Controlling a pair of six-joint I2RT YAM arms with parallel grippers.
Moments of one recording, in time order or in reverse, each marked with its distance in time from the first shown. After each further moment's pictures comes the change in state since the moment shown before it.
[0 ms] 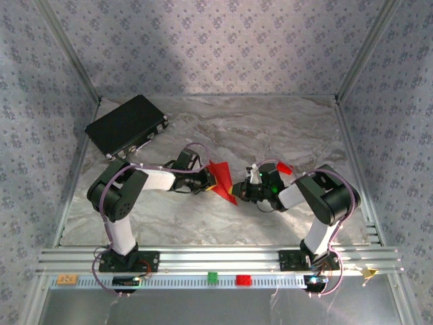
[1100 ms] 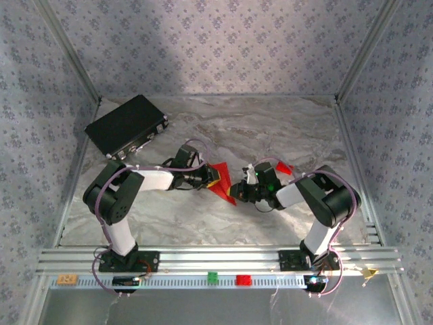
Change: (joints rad) left arm 0.003 -0.043 0.005 0.052 0.049 -0.045; right arm 0.037 -0.018 0.042 -0.114 0.033 -0.064
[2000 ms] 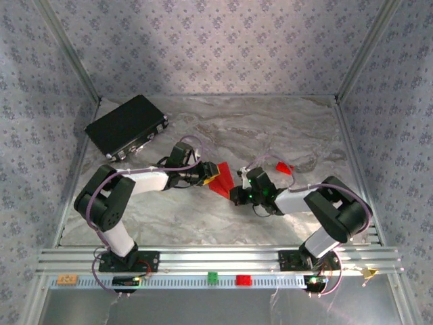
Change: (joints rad) left arm 0.023 -0.087 -0.021 -0.008 -0.003 0.000; right arm 0.134 -0.136 -0.001 -0.183 0.346 -0.304
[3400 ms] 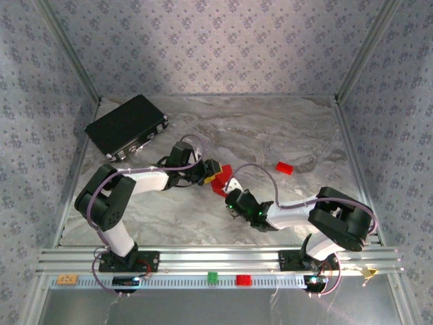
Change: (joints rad) left arm 0.002 0.004 0.001 0.050 0.029 -0.010; right arm 0.373 -0.068 0.014 -0.176 0.753 -0.332
